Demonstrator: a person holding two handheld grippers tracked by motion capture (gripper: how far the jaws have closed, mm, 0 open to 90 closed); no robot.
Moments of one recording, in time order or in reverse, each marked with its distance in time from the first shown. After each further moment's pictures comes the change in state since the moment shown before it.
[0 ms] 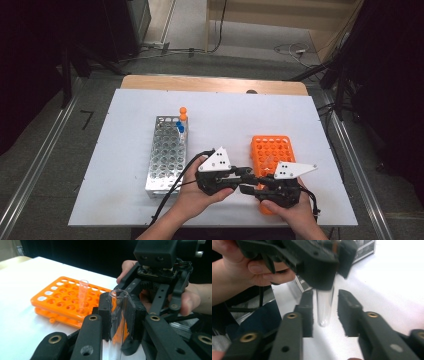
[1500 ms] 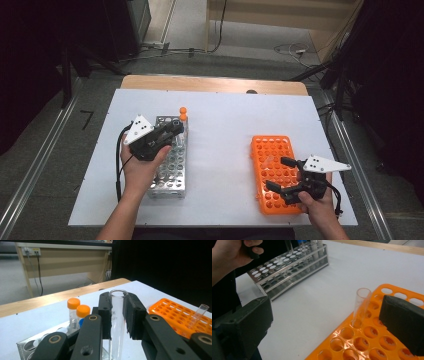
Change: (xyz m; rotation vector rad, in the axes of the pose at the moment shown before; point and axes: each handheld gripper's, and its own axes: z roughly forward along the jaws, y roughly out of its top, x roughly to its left) left arm 0.091 -0.026 -0.120 -0.214 0.546 -0.115; right arm -0.030 -0.009 -0.051 -0.095 -0.214 0.029
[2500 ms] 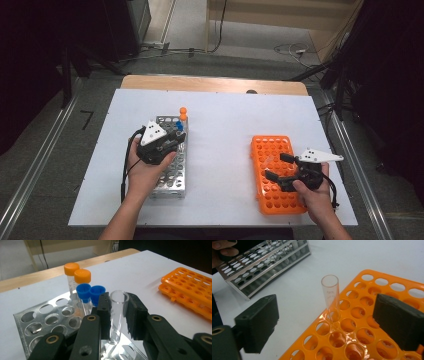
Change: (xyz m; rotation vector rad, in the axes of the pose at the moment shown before) left arm -0.006 -0.016 0.014 0.216 0.046 0.022; right arm -0.026 -0.004 0.018 0.072 -0.066 0.063
